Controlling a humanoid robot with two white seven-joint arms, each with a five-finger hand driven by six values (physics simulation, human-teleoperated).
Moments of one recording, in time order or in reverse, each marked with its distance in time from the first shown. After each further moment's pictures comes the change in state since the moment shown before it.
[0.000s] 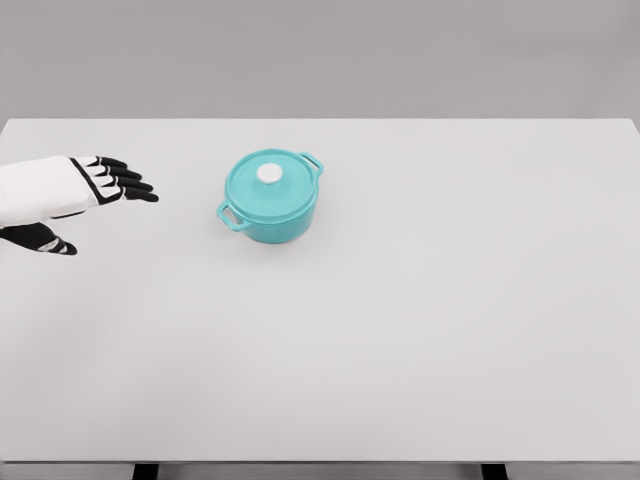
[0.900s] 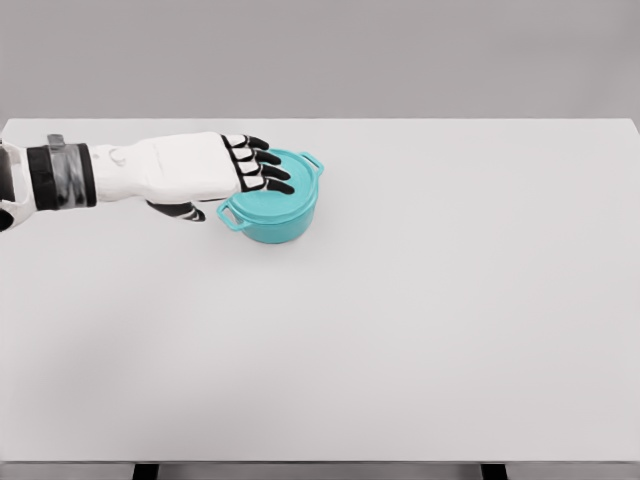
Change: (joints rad) left arm -0.354 -0.328 -0.307 -0.005 -0.230 0.000 0.000; right arm -0.003 0.000 0.002 0.000 0.000 0.000 0.001
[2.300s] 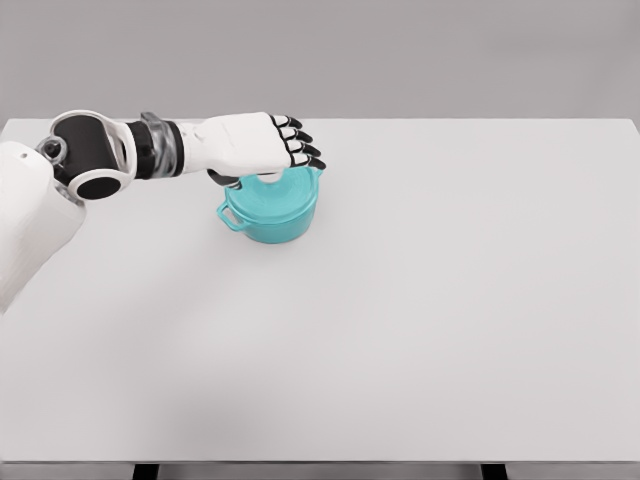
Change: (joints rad) left arm -0.115 -0.262 -0.066 0.267 -0.343 0.000 0.000; right arm 0.000 0.000 0.001 0.002 0.000 0.000 0.000
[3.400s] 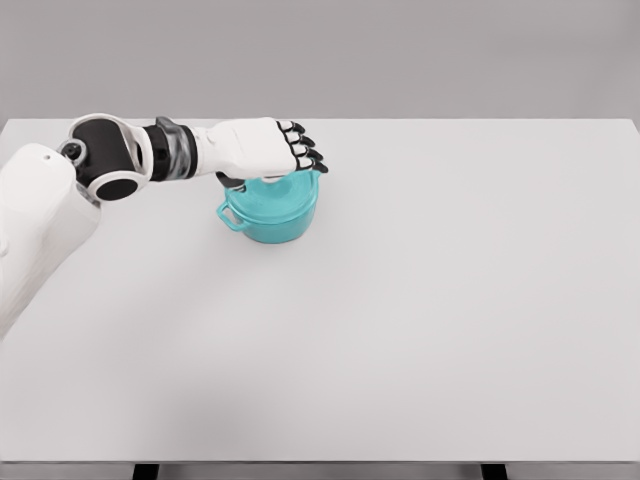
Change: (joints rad) left arm -0.005 -0.048 -0.007 0.057 -0.058 0.000 0.000; right arm 0.000 0.000 0.000 0.000 0.000 0.000 0.000
